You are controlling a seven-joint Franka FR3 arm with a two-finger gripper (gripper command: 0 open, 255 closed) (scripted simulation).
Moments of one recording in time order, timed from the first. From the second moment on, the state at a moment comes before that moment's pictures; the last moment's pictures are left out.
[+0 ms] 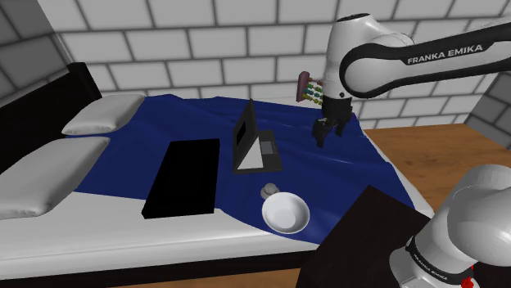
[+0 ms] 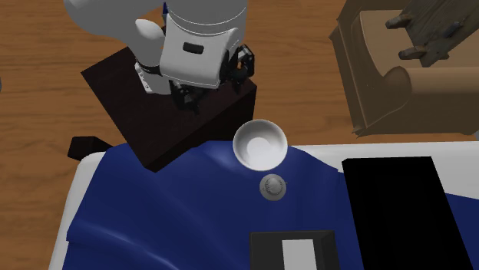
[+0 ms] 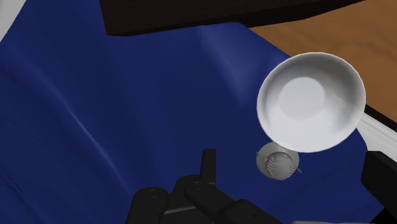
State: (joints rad) arm 0.01 -0.56 0.02 -2.50 -0.04 1.91 0.16
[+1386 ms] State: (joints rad) arm 0.03 0.22 0.05 -2.33 -0.05 2.54 0.28
